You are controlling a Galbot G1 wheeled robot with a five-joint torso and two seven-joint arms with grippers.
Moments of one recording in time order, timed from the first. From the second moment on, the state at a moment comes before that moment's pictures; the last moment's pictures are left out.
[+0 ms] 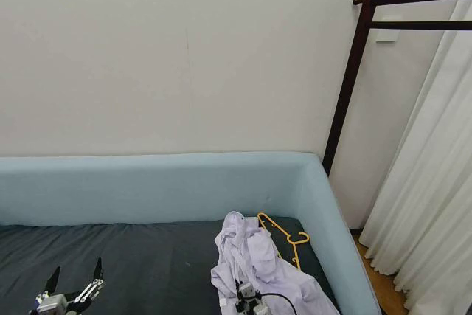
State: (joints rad) left arm 1.55 -1.34 -0.78 -1.75 -0.38 -0.46 0.00; right arm -1.07 1.33 -0.16 1.28 0.14 0.08 0.13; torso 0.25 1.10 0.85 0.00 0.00
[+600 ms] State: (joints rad) left arm 1.52 -1.33 -0.77 -1.73 -0.38 -0.46 0.00; right arm -1.14 1.26 -0.11 1.33 0.13 0.28 -0.01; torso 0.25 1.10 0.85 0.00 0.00
